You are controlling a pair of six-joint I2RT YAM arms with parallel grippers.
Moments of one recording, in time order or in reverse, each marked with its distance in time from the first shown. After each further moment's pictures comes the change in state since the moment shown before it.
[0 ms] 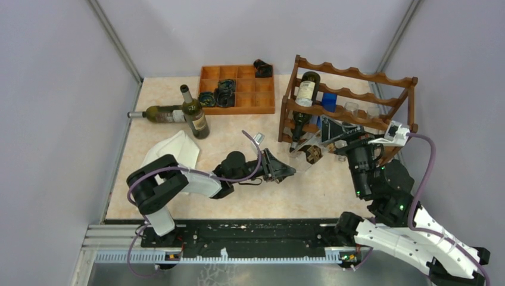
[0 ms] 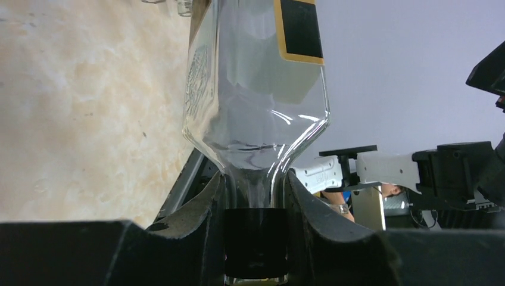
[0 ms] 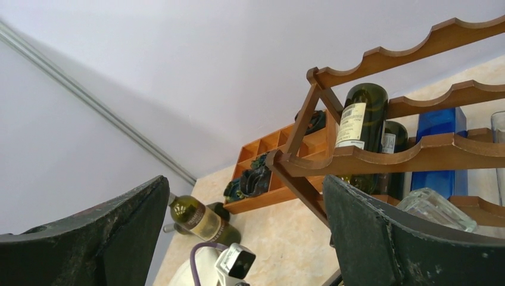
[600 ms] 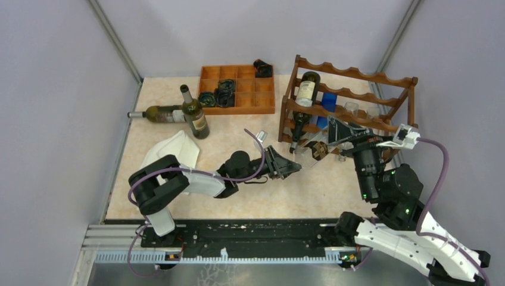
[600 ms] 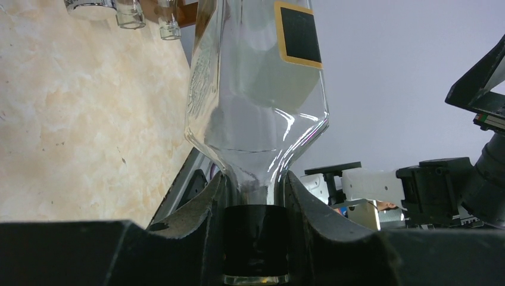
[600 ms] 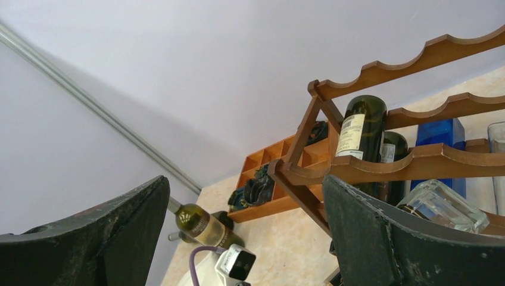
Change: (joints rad) left arm -0.037 0.020 0.078 -0.010 -0.095 -0.001; right arm 0.000 -0.044 0.001 0.019 0.001 -0.037
